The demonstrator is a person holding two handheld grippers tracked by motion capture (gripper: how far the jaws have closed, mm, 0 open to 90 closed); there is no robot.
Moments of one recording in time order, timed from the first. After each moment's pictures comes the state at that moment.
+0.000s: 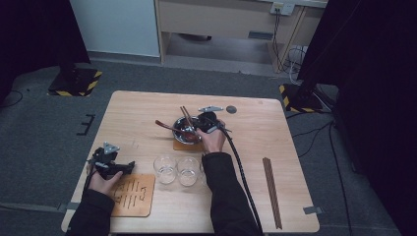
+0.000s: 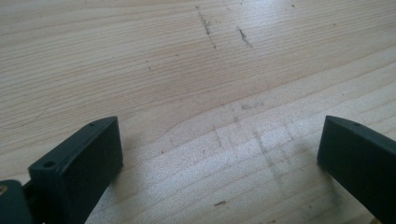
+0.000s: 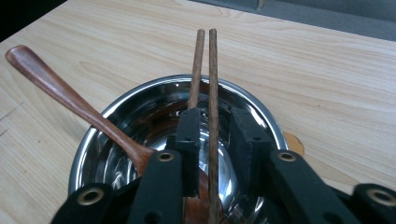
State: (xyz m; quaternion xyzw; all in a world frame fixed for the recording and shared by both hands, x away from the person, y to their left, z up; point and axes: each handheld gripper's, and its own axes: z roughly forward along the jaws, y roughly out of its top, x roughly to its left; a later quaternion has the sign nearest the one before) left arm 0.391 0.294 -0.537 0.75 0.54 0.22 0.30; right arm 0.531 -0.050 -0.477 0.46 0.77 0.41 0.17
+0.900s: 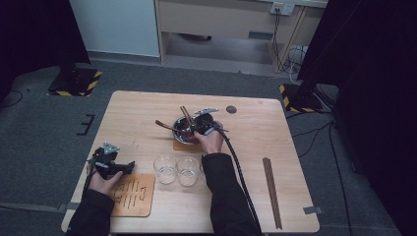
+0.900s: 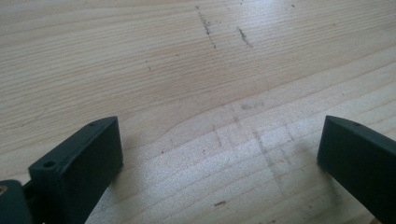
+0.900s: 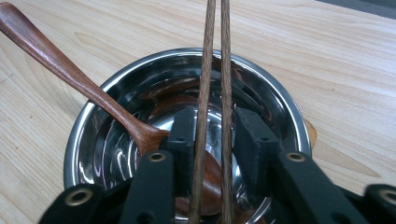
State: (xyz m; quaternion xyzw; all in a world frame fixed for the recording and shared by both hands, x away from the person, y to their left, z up) left arm 0.391 0.294 -0.537 0.75 0.54 0.22 0.30; right arm 0.530 -0.041 -0.485 0.45 0.80 0.37 0.17
